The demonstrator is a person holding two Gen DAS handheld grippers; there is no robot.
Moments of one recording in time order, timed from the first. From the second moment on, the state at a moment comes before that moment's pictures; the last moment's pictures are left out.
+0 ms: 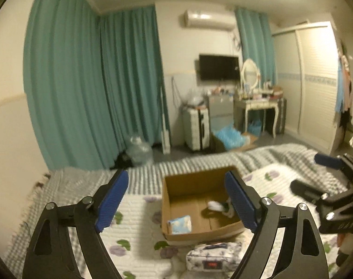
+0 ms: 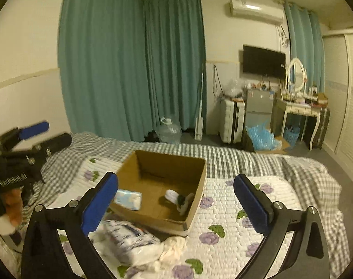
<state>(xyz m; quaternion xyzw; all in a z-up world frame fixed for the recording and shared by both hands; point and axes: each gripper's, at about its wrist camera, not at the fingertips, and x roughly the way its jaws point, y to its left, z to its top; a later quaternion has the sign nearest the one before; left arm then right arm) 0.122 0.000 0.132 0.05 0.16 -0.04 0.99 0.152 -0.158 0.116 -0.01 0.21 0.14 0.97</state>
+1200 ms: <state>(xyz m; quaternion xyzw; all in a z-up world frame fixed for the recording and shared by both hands) 0.138 0.055 -0.063 -0.02 0.35 0.00 0.94 0.186 -0.052 -0.078 -0.13 0.40 0.17 0.89</state>
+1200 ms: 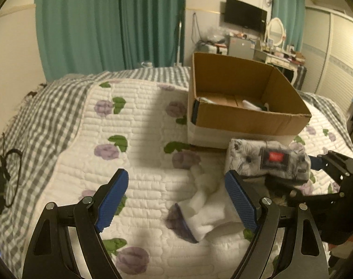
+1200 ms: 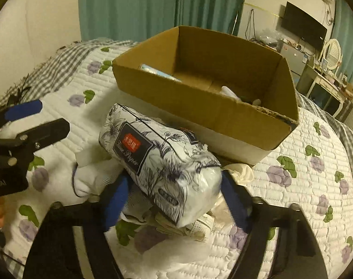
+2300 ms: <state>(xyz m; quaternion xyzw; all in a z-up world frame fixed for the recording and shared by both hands) 0.156 -0.026 -0.122 0.00 0.42 -0.09 0.90 0.141 -0.146 -0.042 -0.05 0.37 0.07 0.93</state>
